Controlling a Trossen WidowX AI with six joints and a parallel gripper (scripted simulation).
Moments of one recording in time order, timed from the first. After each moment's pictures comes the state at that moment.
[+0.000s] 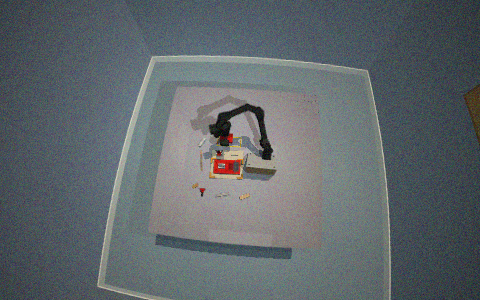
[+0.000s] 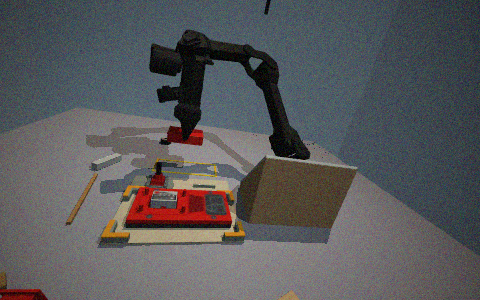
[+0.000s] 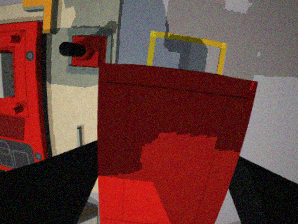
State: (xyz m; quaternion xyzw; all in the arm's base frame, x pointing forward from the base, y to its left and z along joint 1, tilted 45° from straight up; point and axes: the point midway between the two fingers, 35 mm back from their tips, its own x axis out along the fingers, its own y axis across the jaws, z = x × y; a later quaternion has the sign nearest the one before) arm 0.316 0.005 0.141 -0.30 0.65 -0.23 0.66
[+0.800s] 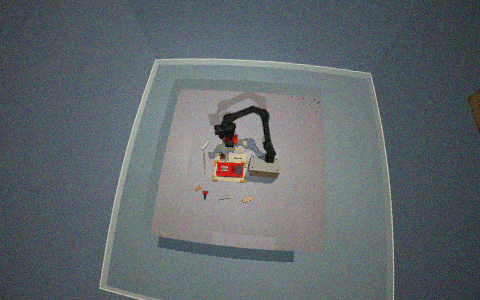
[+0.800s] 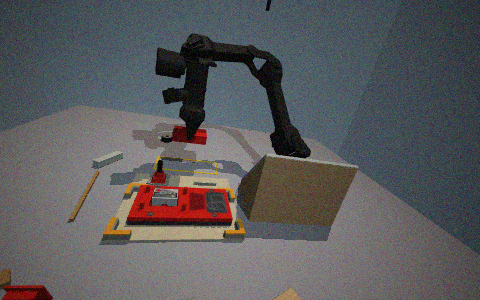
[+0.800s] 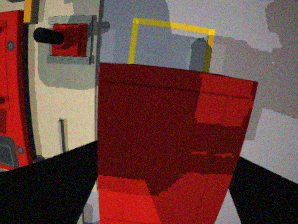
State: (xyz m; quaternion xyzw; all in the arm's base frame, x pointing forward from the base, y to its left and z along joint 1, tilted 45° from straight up) arm 0.309 -0.016 0.147 -0.30 0.65 -0.23 0.66
